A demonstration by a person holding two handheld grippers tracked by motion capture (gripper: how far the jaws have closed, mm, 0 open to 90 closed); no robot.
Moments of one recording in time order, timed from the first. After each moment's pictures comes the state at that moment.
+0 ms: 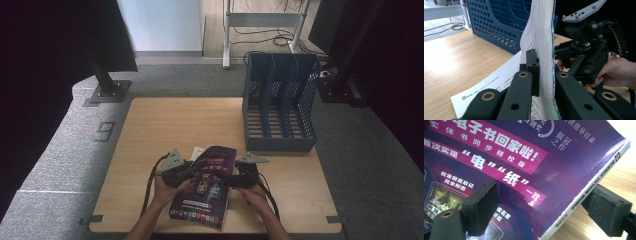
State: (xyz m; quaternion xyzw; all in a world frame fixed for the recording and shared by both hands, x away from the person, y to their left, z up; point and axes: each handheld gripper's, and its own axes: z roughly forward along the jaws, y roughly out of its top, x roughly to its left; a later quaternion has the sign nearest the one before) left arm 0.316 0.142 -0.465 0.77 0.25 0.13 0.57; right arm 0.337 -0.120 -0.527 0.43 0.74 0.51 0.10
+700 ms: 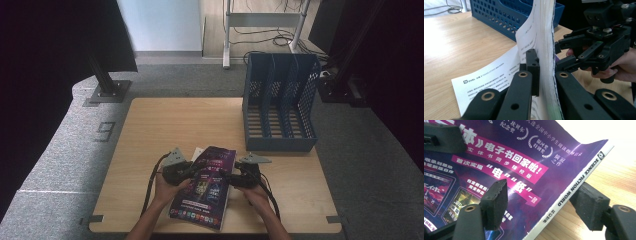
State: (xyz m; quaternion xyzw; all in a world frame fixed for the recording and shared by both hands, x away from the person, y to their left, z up) left arm 0.331 0.144 -0.483 0.78 0.29 0.09 0.54; right arm 0.332 -0.124 -0.520 0.44 0.74 0.50 0.10
